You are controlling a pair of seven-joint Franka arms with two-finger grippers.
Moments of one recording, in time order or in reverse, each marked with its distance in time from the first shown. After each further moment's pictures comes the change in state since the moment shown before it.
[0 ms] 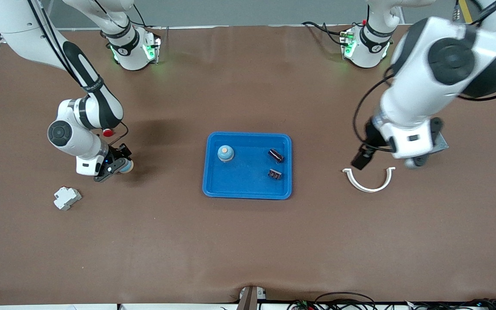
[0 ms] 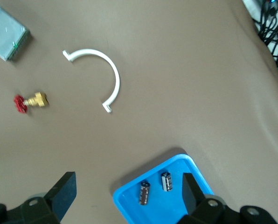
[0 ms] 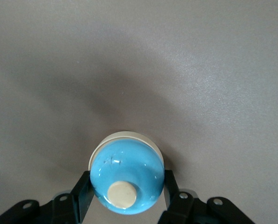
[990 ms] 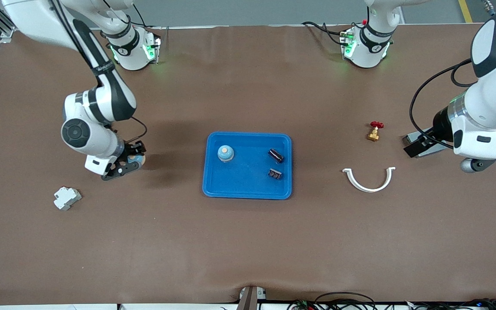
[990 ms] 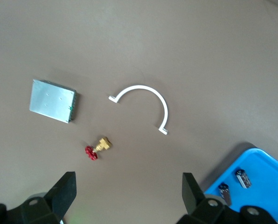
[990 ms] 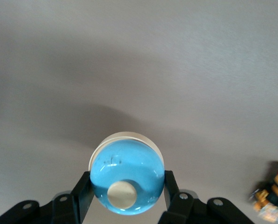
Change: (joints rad) left arm 0.134 -0.008 0.005 0.056 0.059 -0.199 0.523; right arm 0.176 -0.105 0.045 0.186 0.036 -0.404 0.521
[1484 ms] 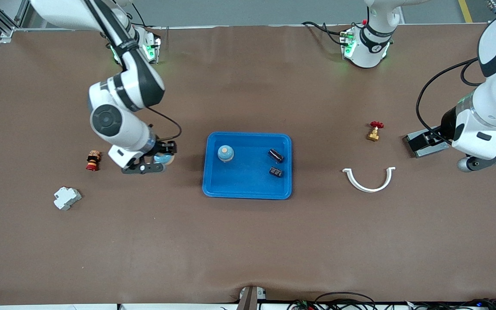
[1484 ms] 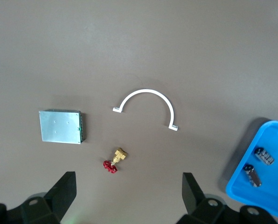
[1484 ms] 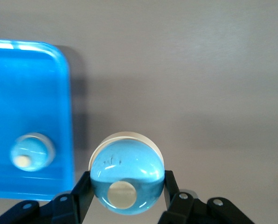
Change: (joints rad) left arm 0.005 -0.006 0.010 0.001 0.007 -0.001 0.300; right arm 0.207 0.021 0.002 0.171 0.062 -0.066 0.483
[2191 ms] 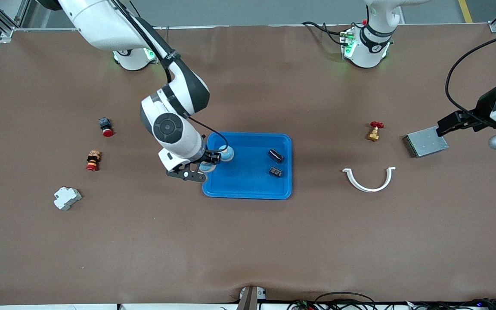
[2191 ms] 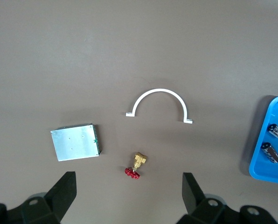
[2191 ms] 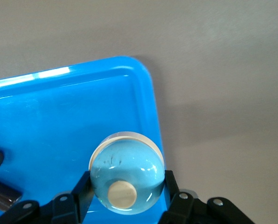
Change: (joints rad) left arm -0.033 -0.225 0.220 -0.268 -0.127 0.143 0.314; right arm 0.163 0.260 -0.002 0.278 0.000 0.025 0.342
